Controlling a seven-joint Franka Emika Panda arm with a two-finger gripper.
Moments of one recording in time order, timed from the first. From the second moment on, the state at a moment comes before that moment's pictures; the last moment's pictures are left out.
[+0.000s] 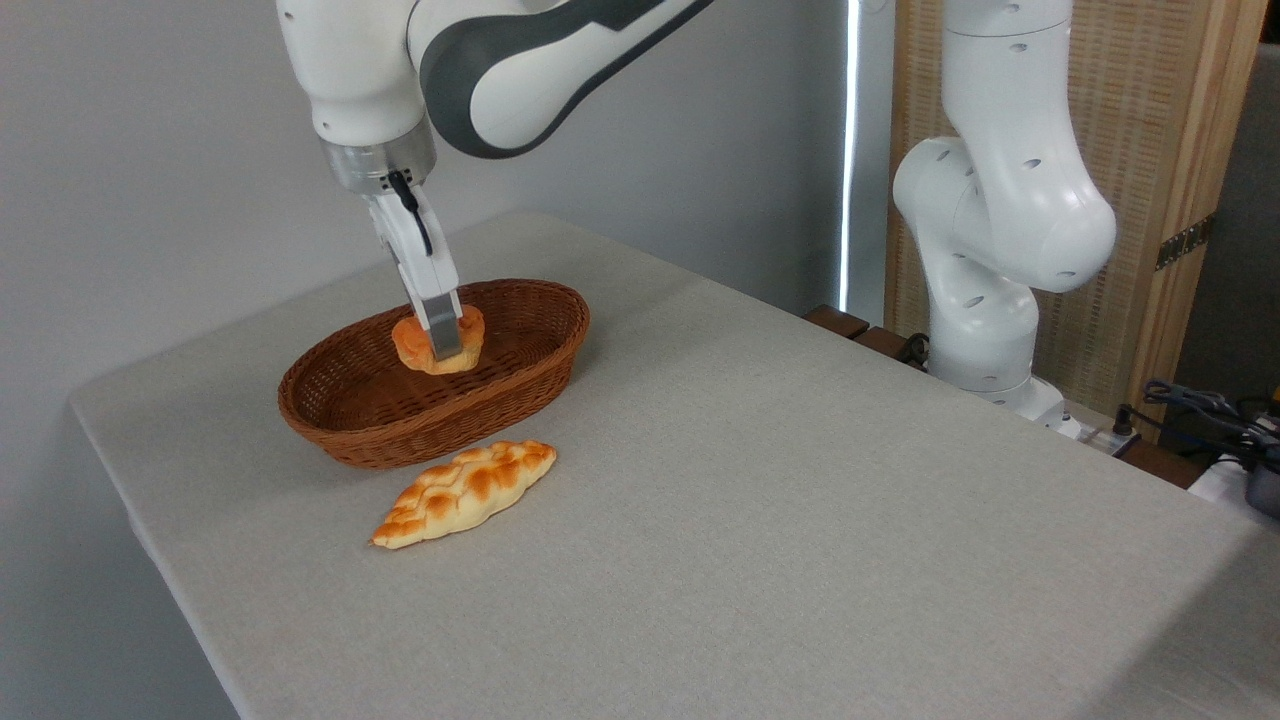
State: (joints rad) arm -0.25 0.08 -0.16 -1.82 -0.29 1.89 0.70
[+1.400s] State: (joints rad) arm -0.22 0.02 -0.02 -1.80 -0.12 1.89 0.70
